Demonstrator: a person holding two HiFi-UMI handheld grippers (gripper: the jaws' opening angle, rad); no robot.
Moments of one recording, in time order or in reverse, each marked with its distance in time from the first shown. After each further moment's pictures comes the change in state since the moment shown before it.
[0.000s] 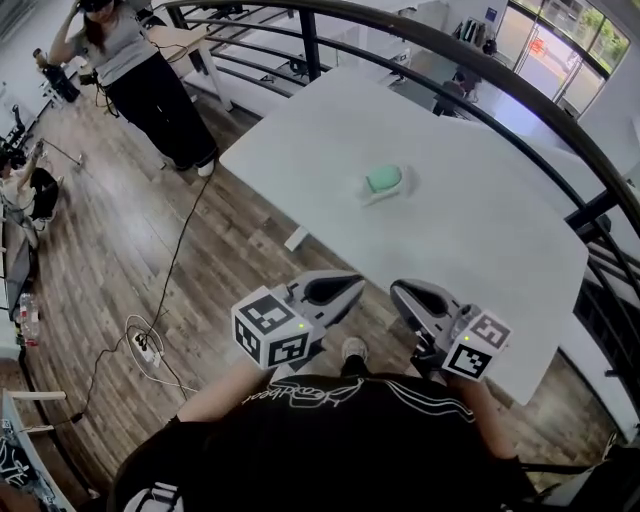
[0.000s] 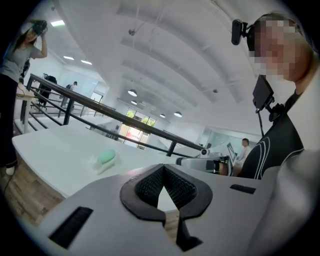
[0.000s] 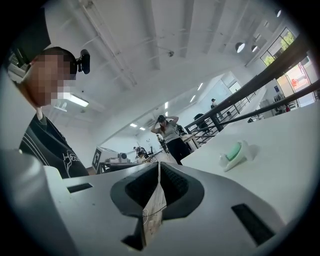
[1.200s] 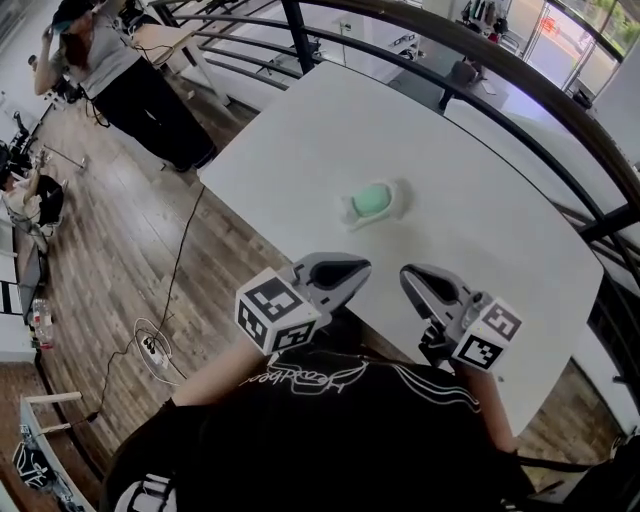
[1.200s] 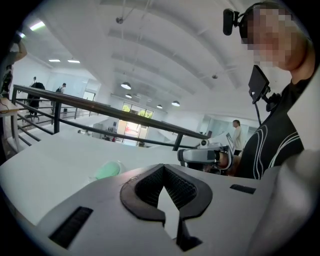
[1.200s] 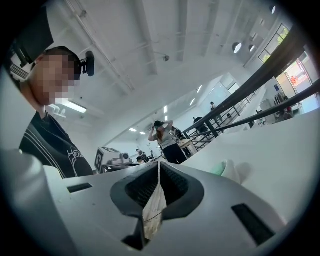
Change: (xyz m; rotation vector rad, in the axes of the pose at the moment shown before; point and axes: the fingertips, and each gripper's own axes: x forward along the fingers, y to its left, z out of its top) left arm 0.115 0.075 0.033 0.104 0.123 0.001; right arm 0.008 -0.129 0.056 0.020 -0.048 0.026
